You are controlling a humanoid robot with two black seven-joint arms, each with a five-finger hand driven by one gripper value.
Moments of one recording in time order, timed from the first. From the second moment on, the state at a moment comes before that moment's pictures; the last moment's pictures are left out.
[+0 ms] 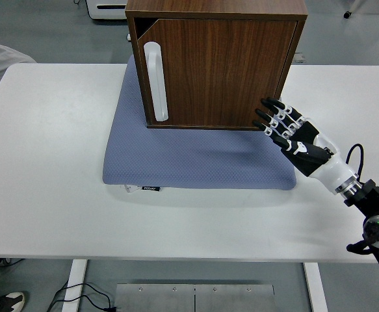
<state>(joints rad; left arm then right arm) 0.15 0.00 -0.17 -0.23 0.09 0.08 -0.04 0.25 -0.25 1.20 1.19 -0.54 0.61 0.20</state>
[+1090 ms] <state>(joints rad) 0.15 0.00 -0.17 -0.23 0.09 0.08 -0.04 0.31 -0.03 1.51 0.89 -0.43 0.38 0.21</state>
